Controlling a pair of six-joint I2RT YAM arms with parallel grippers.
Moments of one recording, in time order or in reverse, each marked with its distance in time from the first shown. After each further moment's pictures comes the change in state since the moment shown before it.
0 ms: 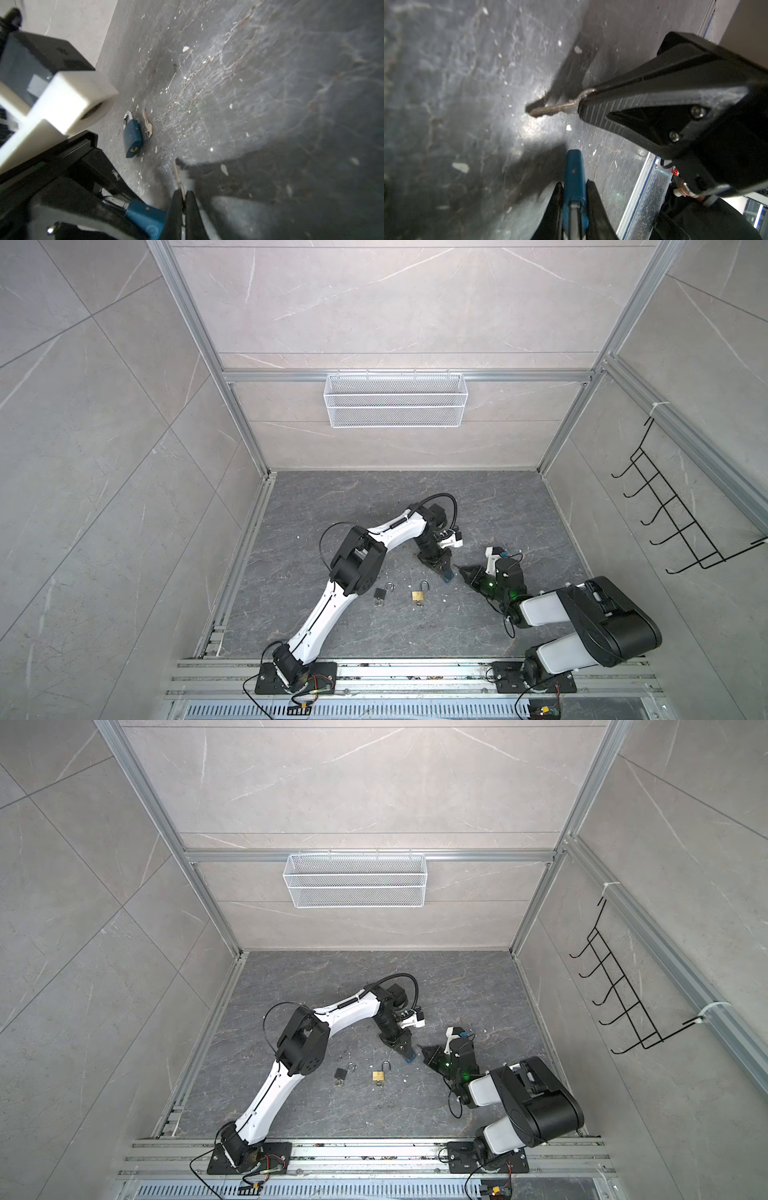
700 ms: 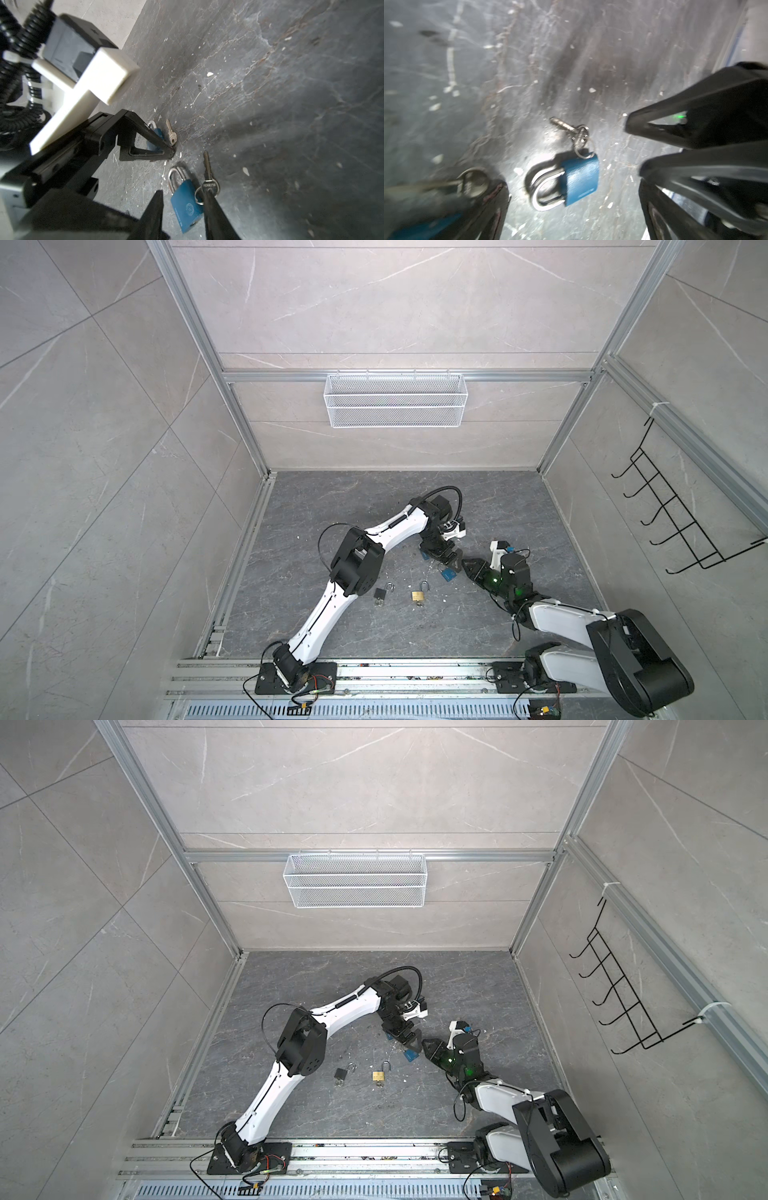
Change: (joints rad) left arm 0.000 -0.070 0.003 0.071 -0.189 -0.019; right arm 0.000 -0.288 0.068 -0.319 0.026 -0.031
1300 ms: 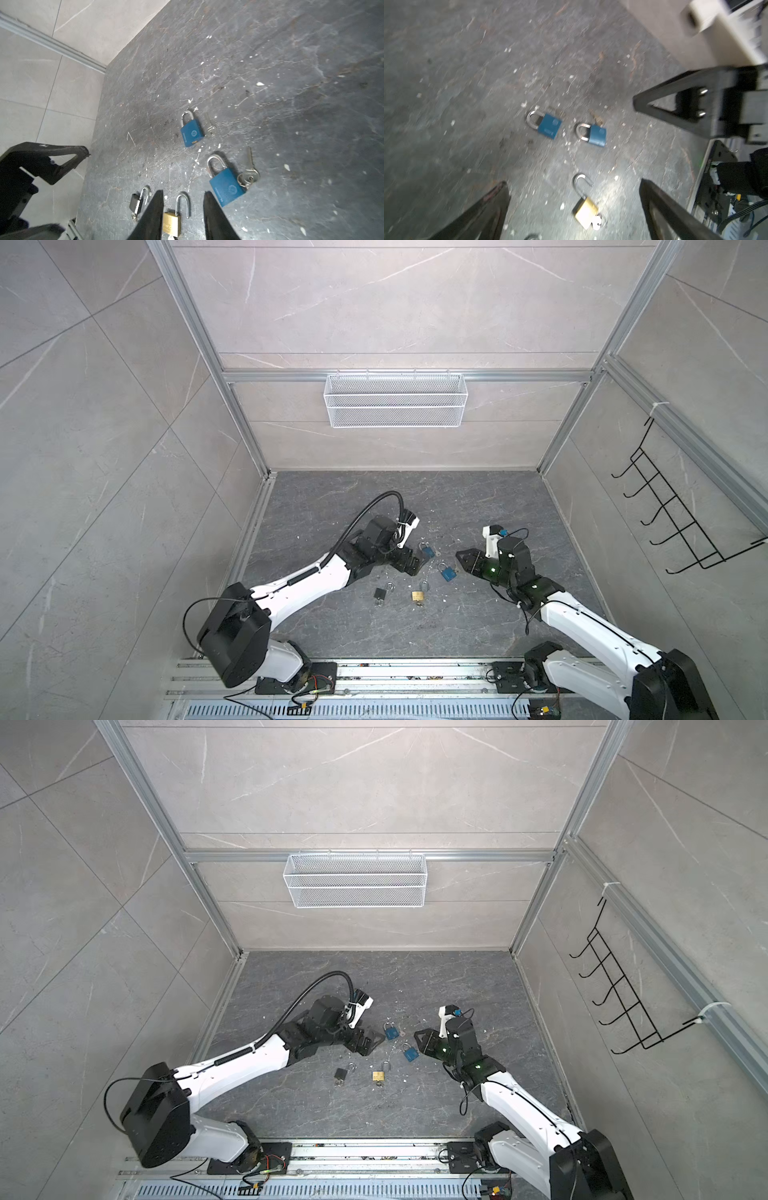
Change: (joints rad) left arm 0.023 -1.061 -1.241 0.909 -0.389 -0.310; right arm 0.157 -0.188 0.280 -0.524 0.067 -0.149
